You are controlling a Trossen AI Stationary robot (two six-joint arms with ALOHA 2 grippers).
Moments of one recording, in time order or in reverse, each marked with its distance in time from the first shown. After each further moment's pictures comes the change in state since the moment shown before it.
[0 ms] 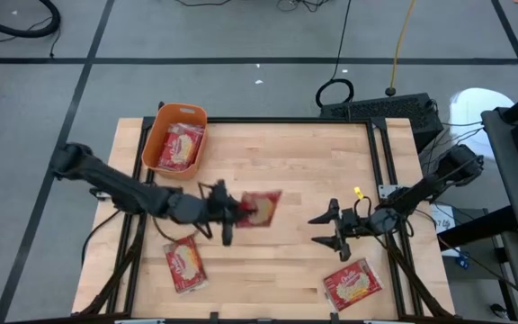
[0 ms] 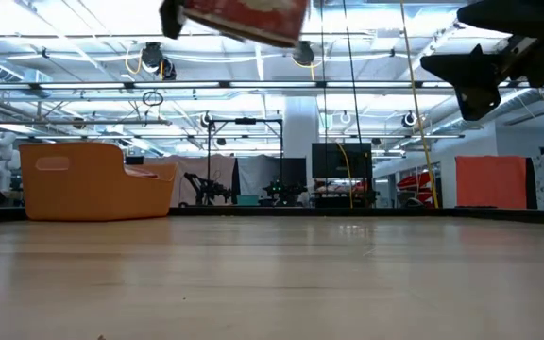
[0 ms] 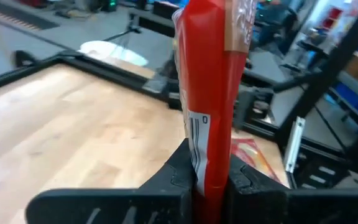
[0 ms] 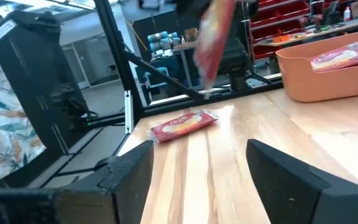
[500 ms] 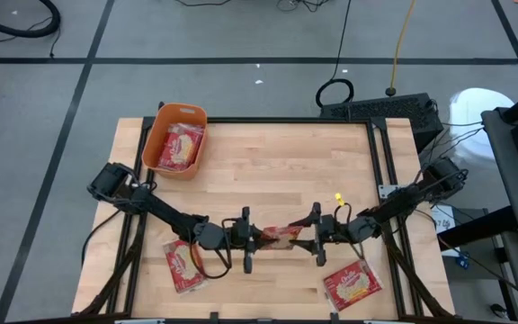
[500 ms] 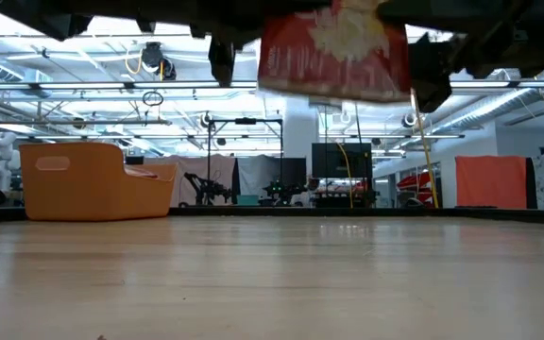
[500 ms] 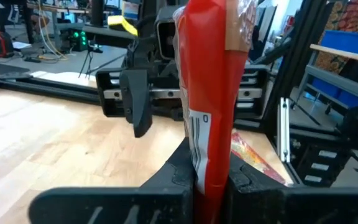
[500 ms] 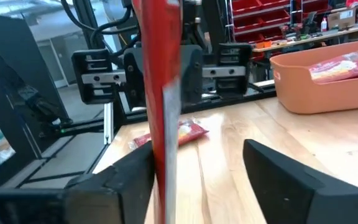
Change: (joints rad) left arm -0.084 0.474 -0.001 0.658 0.004 0.227; right arm -0.080 0.251 0.239 -0.001 0.000 -0.043
